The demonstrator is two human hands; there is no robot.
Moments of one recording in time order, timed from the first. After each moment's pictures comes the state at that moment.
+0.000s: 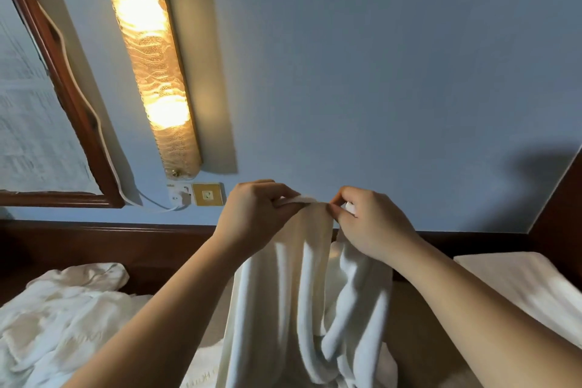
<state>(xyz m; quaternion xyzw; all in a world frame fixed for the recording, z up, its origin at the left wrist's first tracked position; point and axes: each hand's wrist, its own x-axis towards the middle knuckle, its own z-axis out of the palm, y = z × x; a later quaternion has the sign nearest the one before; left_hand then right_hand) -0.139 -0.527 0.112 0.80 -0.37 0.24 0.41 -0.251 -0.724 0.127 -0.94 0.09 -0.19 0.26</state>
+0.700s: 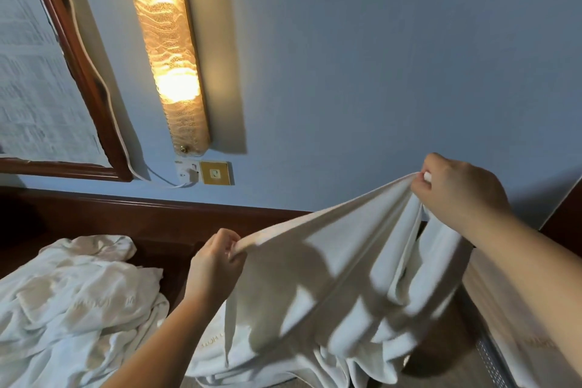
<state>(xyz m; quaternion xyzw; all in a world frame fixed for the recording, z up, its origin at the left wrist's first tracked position) -0.132 -0.449 -0.052 0.90 -0.16 0.19 0.36 -0.263 -0.826 0.126 -0.94 0.18 -0.27 -0.02</state>
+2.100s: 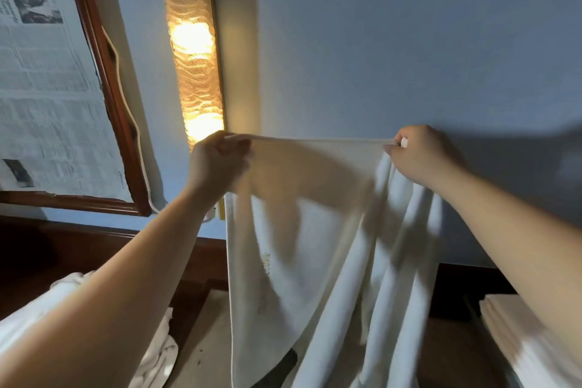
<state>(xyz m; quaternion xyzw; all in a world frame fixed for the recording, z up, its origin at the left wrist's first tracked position) -0.049 -0.454 0.185 0.76 -0.18 0.22 0.59 -0.169 -0.784 0.228 -0.93 0.17 -0.29 0.15</state>
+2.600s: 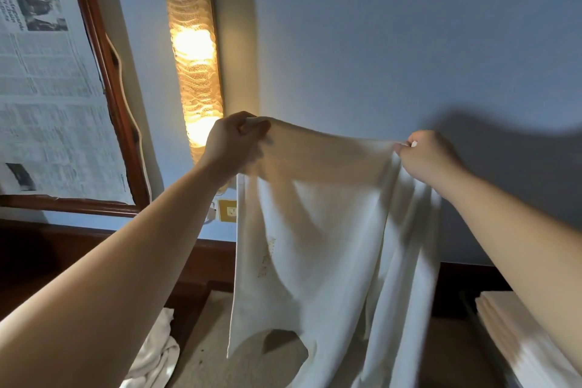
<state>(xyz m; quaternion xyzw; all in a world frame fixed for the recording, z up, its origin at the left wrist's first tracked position) -0.056 -0.470 0.225 0.77 -0.23 0.18 0.56 -0.180 -0.793 0.224 -0.90 0.22 -0.30 0.22</state>
